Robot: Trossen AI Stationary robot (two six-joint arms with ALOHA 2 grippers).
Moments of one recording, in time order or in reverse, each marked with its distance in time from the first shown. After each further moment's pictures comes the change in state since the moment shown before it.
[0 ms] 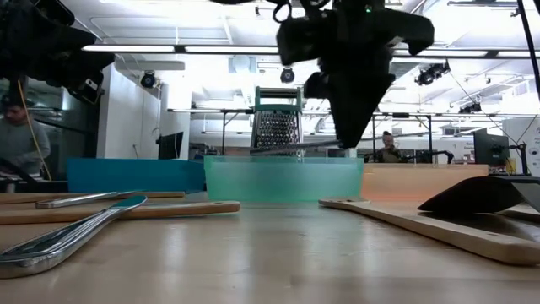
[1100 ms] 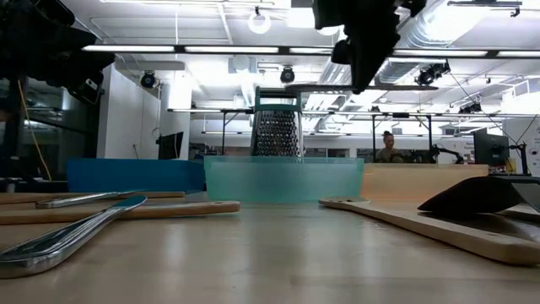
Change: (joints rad) left arm 0.000 0.000 0.000 0.000 -0.002 0.000; right arm -0.197 -0.283 -0.053 -0.137 -0.010 -0.112
